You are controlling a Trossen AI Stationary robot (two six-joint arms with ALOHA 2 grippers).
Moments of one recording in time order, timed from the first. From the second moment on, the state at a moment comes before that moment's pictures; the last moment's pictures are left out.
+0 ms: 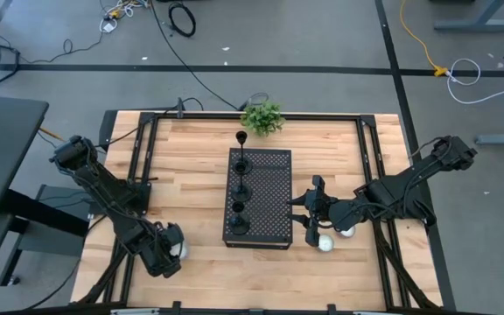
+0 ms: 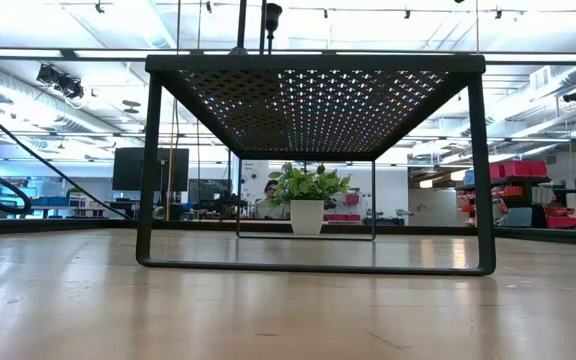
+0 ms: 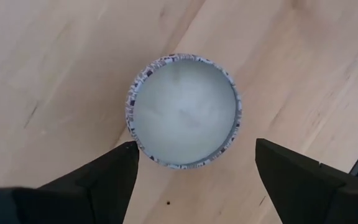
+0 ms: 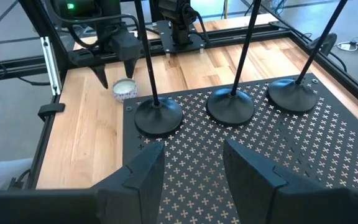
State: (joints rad) left arm -0.91 1.39 0.73 -0.58 -0.16 -1.47; right arm 0.51 1.28 1.10 -0.41 0.56 0.41
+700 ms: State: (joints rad) left arm -0.99 1.59 0.73 -0.44 -0.28 -1.41; right arm 0.51 1.28 1.10 -0.40 0.56 0.41
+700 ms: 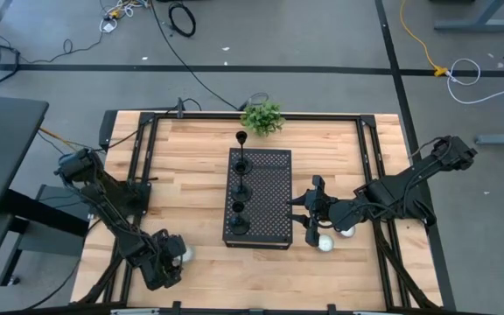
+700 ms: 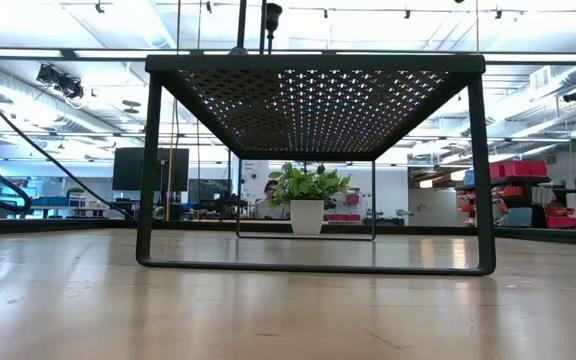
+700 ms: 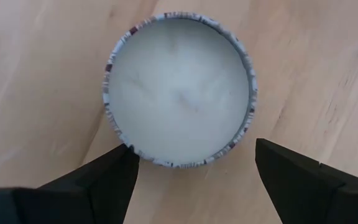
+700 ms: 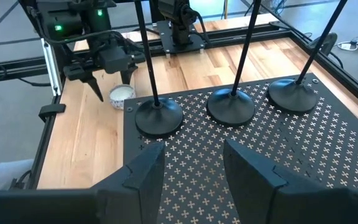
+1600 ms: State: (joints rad) left arm -1.16 1.84 0.73 -0.21 -0.91 -1.34; right arm 0.51 1.28 1.10 -0.40 0.56 0.41
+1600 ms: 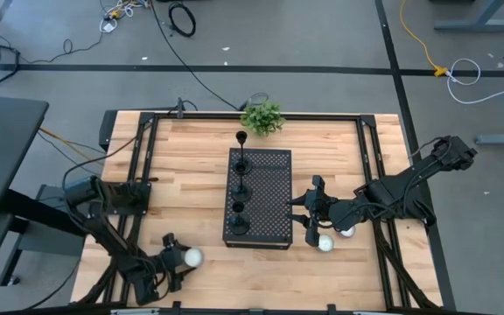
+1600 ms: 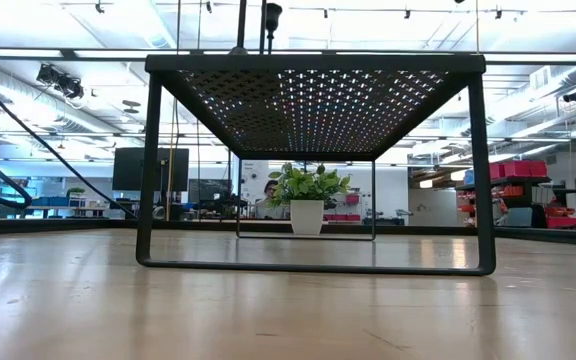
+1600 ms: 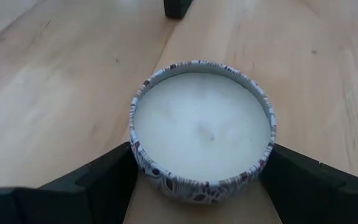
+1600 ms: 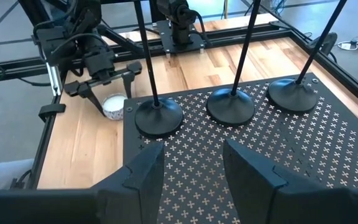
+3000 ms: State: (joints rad) left arm -1.16 1.90 0.73 -0.01 -0.99 -1.31; right arm 0.51 1.28 1.10 -0.40 0.56 0.41
